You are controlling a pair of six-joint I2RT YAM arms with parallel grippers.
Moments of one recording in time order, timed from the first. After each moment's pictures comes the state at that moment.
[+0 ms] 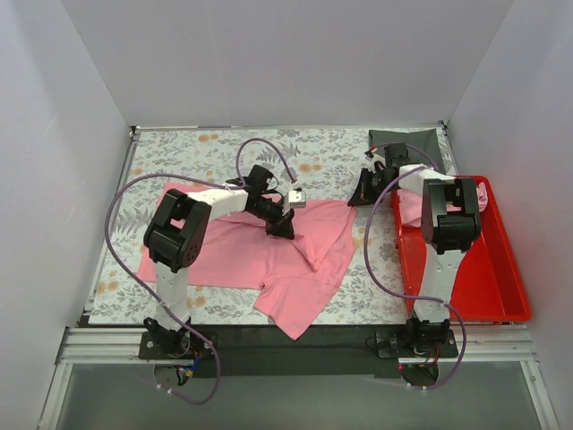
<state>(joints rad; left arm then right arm) -0.51 2.04 1.31 -0.42 0.89 0.75 0.09 2.08 1.38 -0.41 -0.62 0.20</state>
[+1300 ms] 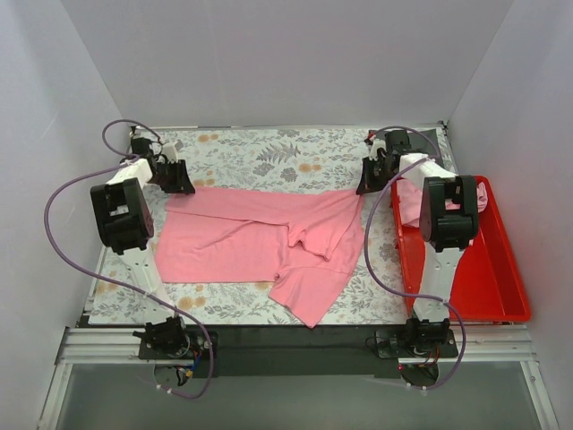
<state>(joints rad) 0.23 2.19 1.61 -0.54 0.60 0.24 0.09 2.10 1.54 -0.51 -0.46 0.02</state>
